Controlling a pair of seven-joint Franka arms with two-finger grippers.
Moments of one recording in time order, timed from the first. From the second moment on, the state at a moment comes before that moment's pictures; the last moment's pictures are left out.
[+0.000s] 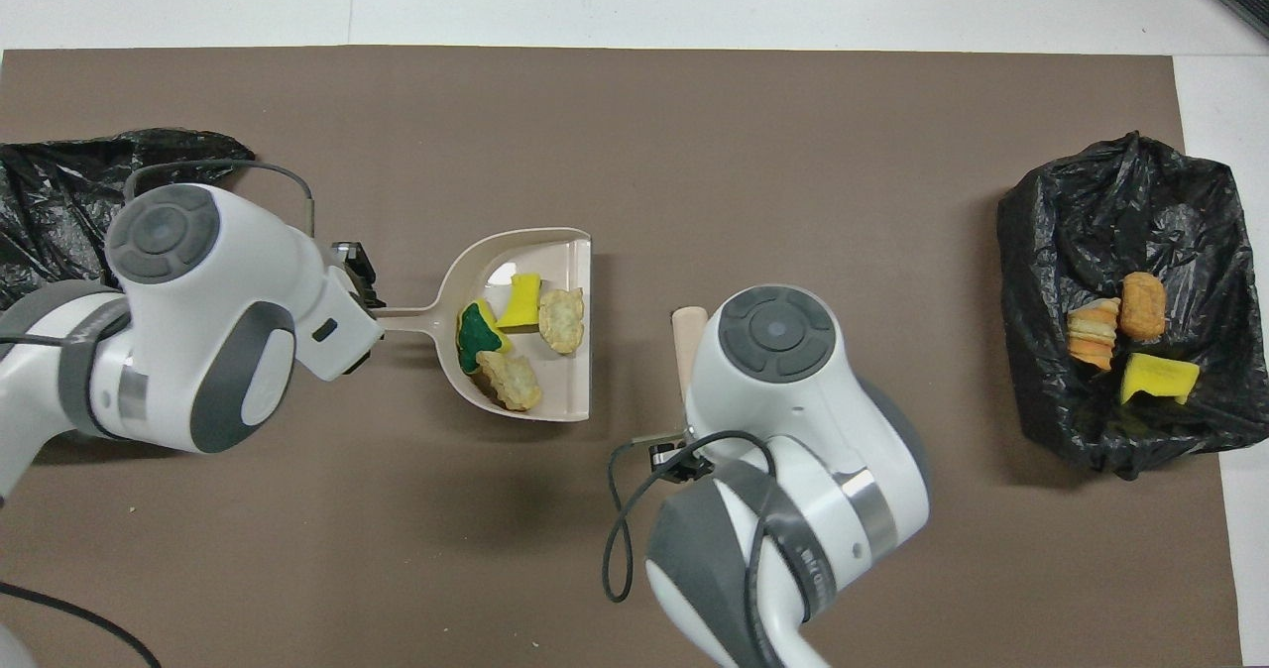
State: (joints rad) left arm 0.00 0.06 -0.09 -2.02 -0.11 2.11 1.56; right arm 0.55 0.11 0.18 -2.00 0.20 1.88 0.56
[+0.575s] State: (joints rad) left arm 0.01 0.04 0.27 -1.91 -0.23 1.99 1.80; right arm 0.69 0.22 0.17 -2.04 0.24 2.06 0.72
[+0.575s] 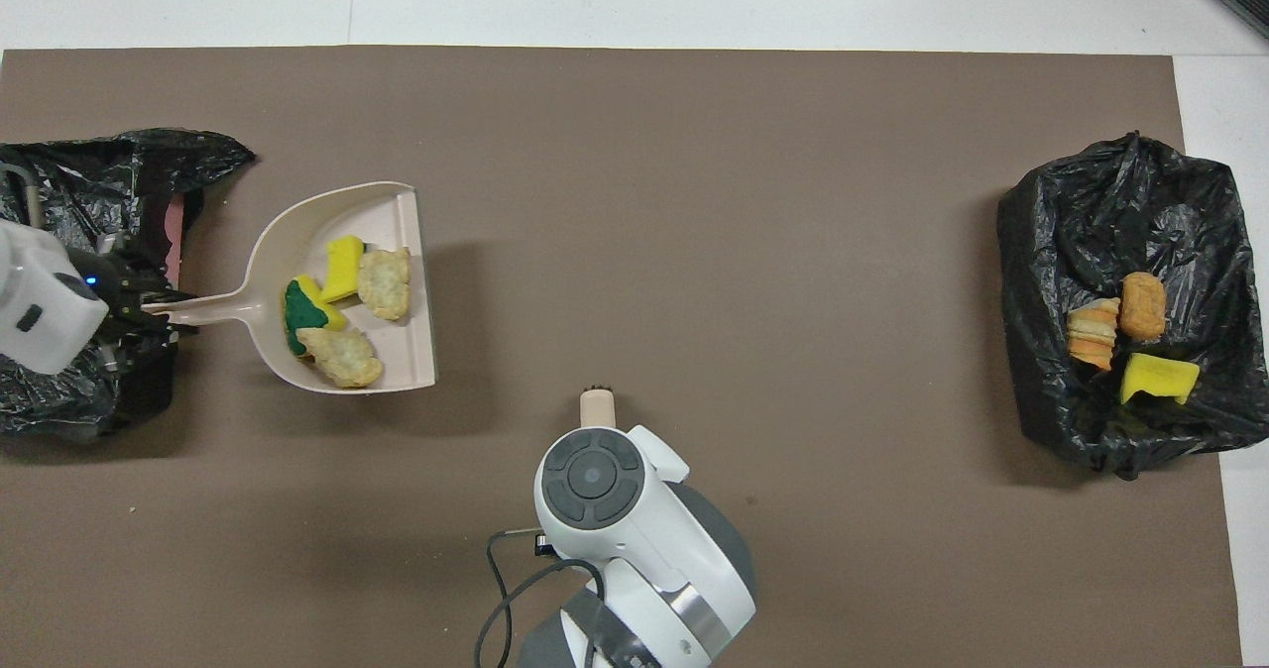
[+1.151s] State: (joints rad) left arm 0.10 0.18 0.40 -1.65 -0.20 1.99 1.87; right arm 0.67 0.19 0.16 -1.92 0.24 1.90 0.72
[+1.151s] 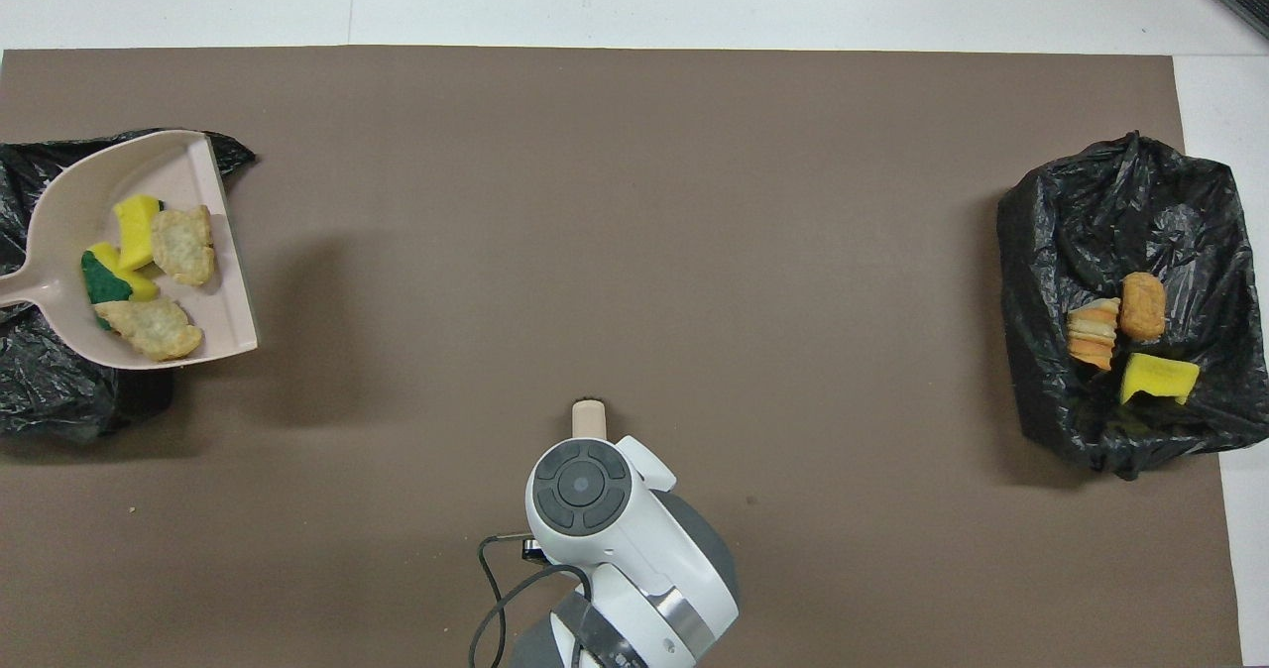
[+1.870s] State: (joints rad) left arm 0.15 0.38 0.37 -1.36 0.33 2.06 1.94; right arm 0.37 0.04 0.15 -1.71 0.07 1.59 0.33
